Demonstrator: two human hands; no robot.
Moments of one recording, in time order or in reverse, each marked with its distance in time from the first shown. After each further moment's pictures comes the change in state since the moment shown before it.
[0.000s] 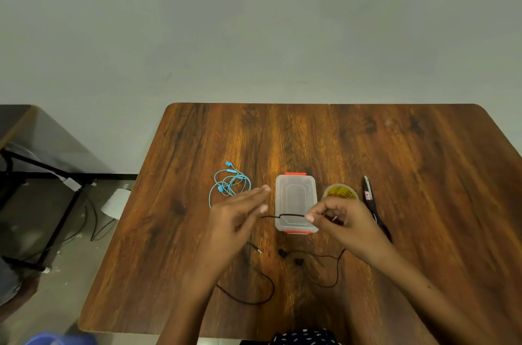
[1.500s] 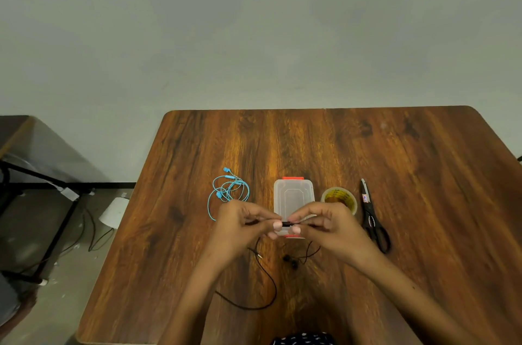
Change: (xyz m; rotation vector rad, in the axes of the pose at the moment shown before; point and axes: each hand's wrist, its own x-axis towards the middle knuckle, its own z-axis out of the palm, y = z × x) left_hand 0.014 0.021 0.000 -0.299 -0.251 -0.368; right_hand 0.000 -0.017 0.017 0.228 -0.082 0.053
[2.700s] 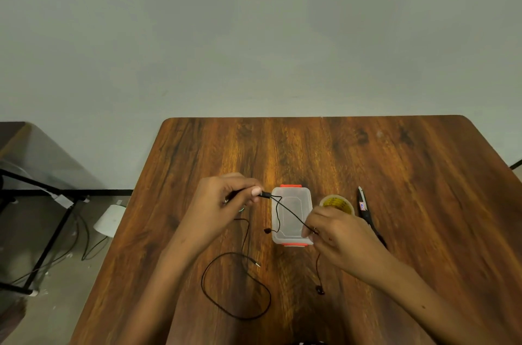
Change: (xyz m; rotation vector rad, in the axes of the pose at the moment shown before) left_hand 0.013 0.040 -0.040 0.244 0.118 0.276; right_hand -0.009 -0.009 -0.020 -0.977 -0.045 -0.321
